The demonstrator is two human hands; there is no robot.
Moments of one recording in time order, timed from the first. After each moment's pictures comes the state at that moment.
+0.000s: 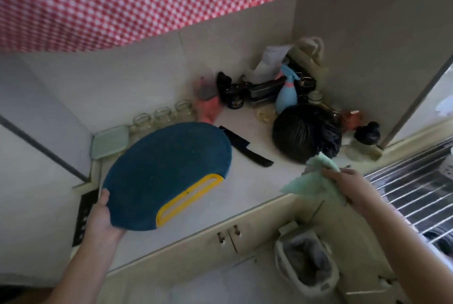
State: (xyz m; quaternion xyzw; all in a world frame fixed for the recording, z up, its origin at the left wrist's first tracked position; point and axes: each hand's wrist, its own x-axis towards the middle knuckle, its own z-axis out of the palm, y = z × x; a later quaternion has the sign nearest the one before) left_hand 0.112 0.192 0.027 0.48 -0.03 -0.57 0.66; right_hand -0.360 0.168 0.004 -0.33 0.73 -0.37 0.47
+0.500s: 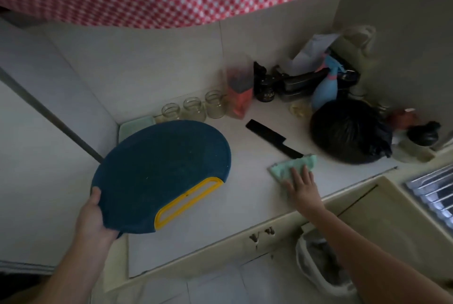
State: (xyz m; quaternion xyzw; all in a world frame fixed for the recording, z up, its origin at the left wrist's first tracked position) left_hand 0.223 0.190 0.032 0.57 -0.05 -0.52 0.63; right_hand -0.183 0.129 -0.103 -0.60 0.74 -0.12 0.28
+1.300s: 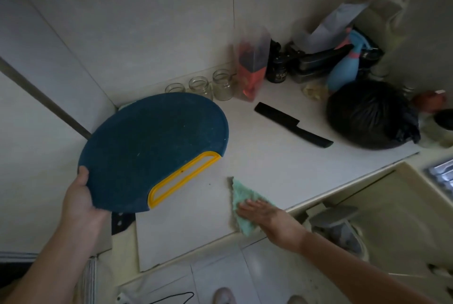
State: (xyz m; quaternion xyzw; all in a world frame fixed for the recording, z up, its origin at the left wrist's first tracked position) left_hand 0.265 0.167 0.033 0.56 -0.09 -0.52 0.64; right_hand -0.091 0.186 -0.147 -0.88 0.38 -0.13 0.26
